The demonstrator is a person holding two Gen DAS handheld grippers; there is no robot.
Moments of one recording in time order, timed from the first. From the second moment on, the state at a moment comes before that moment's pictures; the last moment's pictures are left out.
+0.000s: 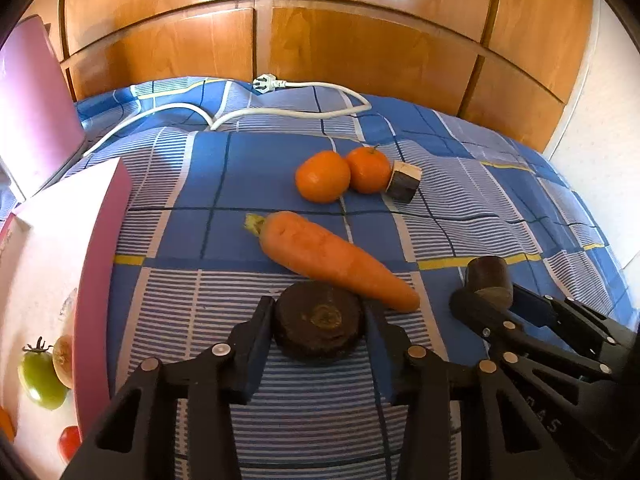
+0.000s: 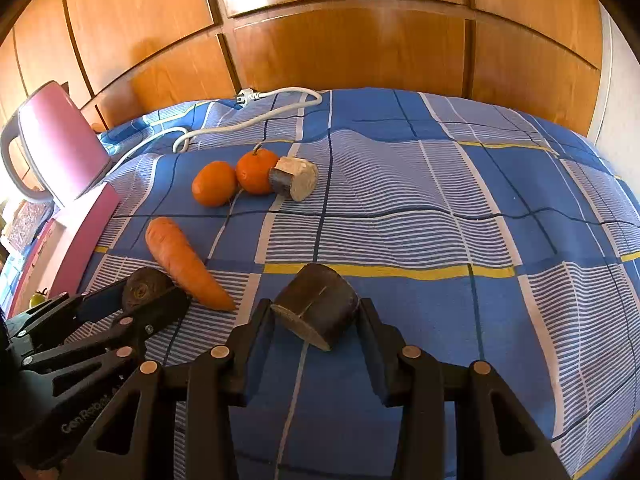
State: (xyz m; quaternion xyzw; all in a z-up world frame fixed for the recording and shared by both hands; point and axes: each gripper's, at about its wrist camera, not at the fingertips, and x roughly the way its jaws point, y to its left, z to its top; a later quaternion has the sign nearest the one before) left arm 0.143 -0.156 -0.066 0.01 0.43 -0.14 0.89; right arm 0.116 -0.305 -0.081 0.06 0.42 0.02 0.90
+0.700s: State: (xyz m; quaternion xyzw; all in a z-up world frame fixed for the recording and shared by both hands) left arm 0.098 -0.154 -0.069 0.02 0.40 -0.15 0.90; right arm 0.116 -0.306 -0.082 0.06 0.42 0.02 0.91
